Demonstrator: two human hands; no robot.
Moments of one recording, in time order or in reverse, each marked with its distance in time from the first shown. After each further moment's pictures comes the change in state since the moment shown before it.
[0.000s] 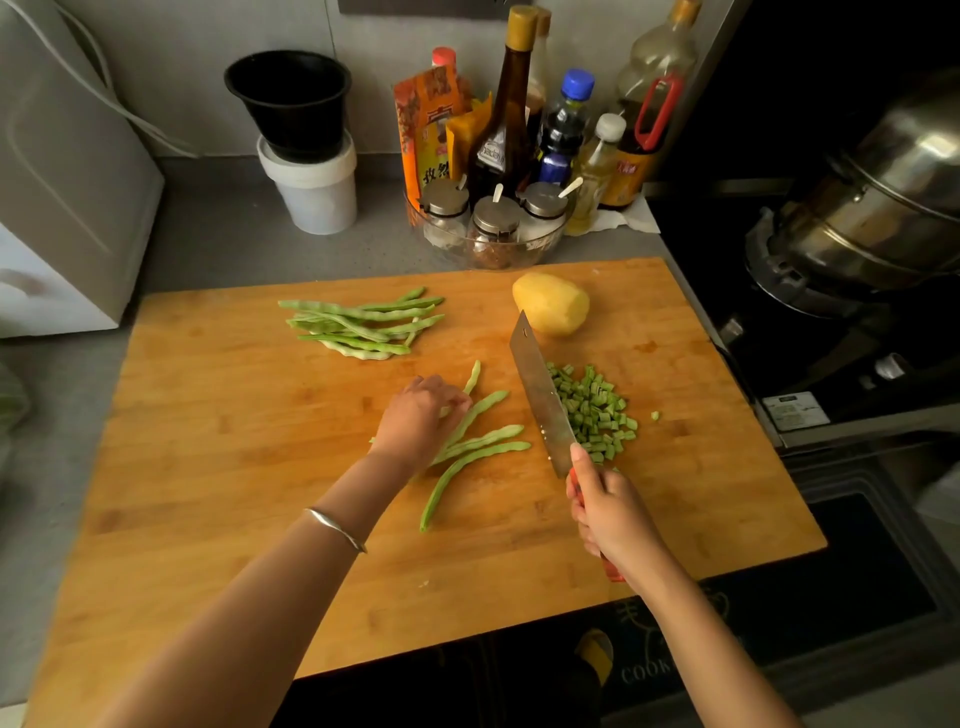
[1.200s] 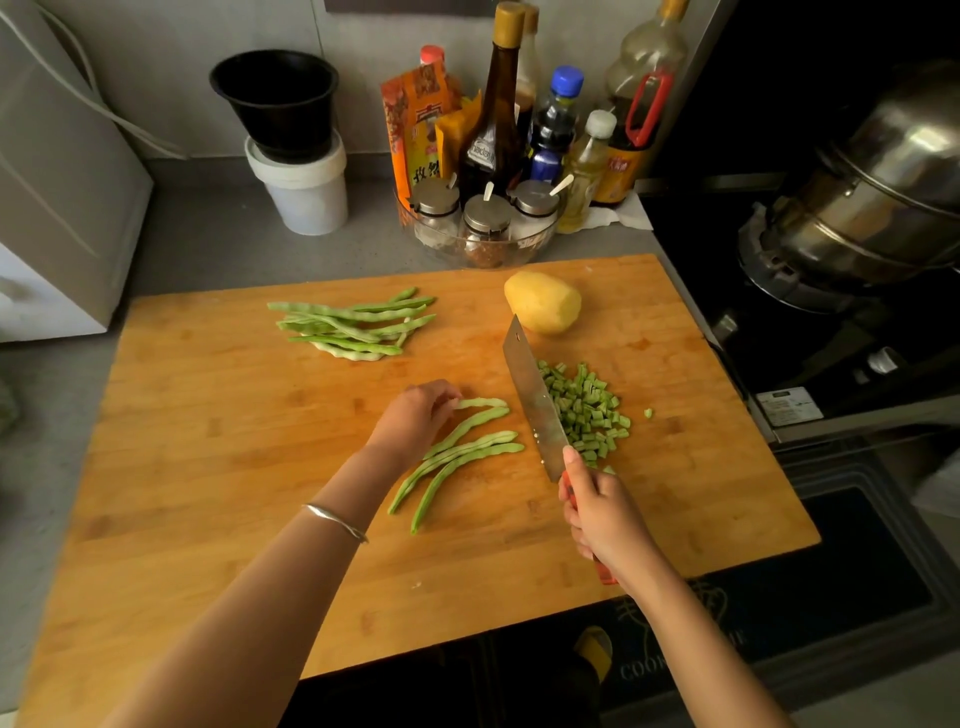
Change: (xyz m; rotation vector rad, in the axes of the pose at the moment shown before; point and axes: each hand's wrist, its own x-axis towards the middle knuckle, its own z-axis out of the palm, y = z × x) left_hand 0.007 0.001 0.003 -0.146 -0.090 -0.109; right_hand 0.000 0.004 -0.001 -0.006 -0.010 -0.002
